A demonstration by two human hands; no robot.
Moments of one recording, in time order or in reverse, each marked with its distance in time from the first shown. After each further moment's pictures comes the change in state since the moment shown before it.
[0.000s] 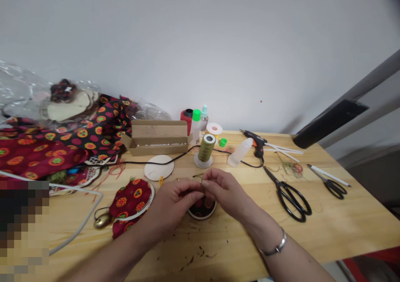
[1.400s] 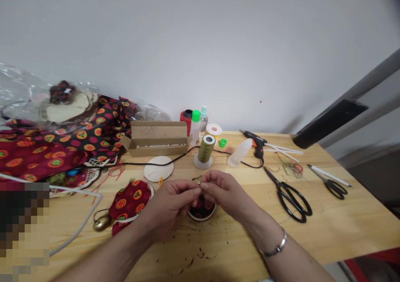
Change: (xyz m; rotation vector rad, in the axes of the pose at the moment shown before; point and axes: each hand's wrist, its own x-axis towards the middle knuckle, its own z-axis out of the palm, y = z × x) left_hand 0.004 -0.006 0.002 -0.534 0.006 -0.293; right_hand 0.000 -0.003 -0.001 0.087 -0.042 0.058
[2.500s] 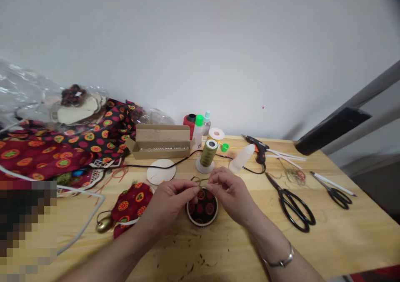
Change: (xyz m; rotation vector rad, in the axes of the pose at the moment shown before) left_hand 0.000 0.009 0.000 0.212 0.200 0.127; right_hand -0.001 -0.002 -0.014 -0.605 0.237 -0.443
